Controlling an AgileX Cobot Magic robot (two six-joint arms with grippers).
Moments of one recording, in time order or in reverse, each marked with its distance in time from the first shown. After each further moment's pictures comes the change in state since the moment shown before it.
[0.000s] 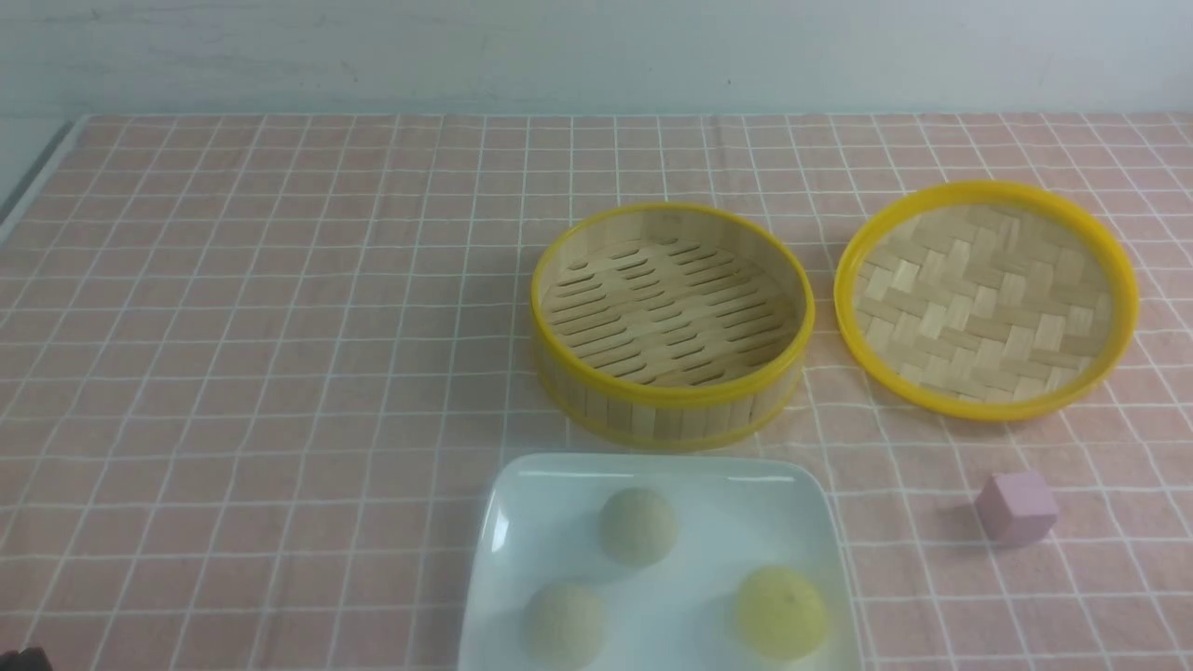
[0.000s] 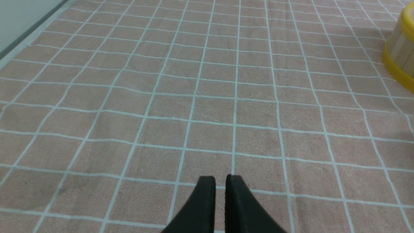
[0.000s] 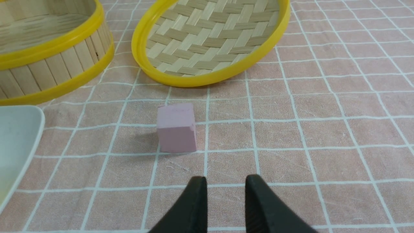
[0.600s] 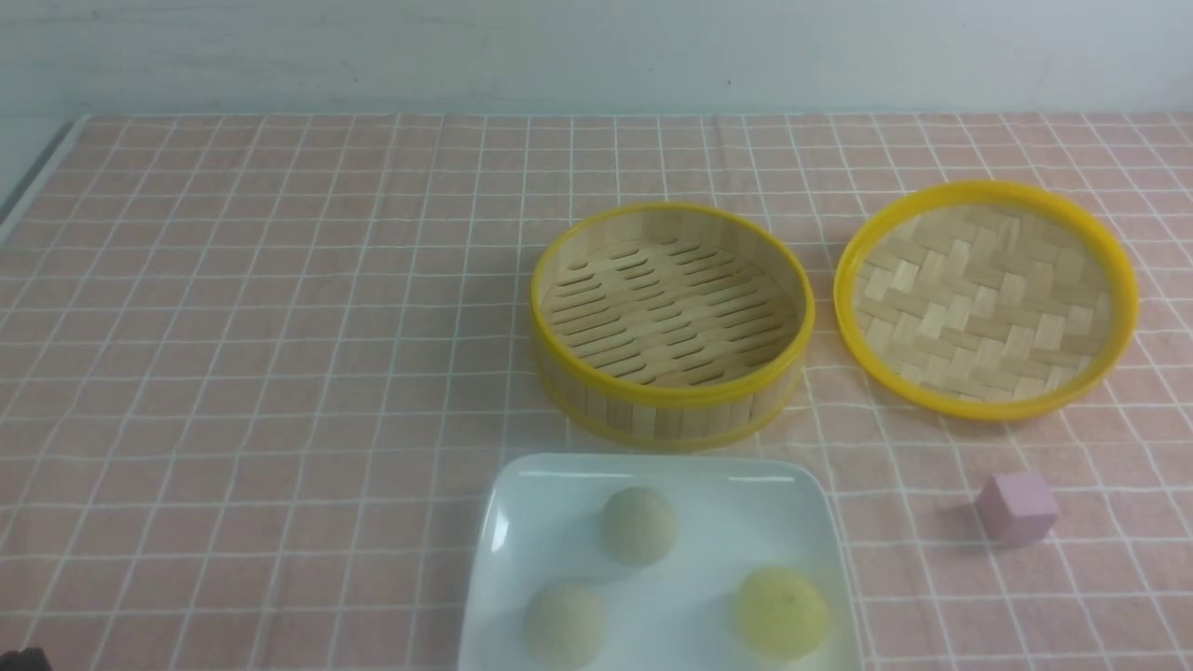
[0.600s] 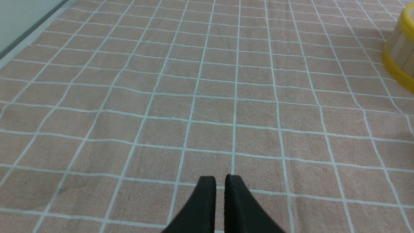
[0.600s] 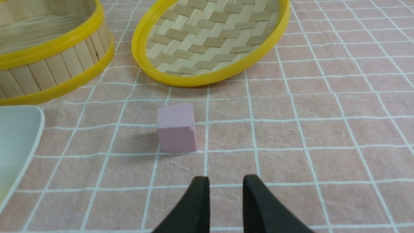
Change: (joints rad) right arm 0.000 0.000 0.000 0.000 0.000 0.000; left arm 0.000 0.000 0.000 0.000 0.000 0.000
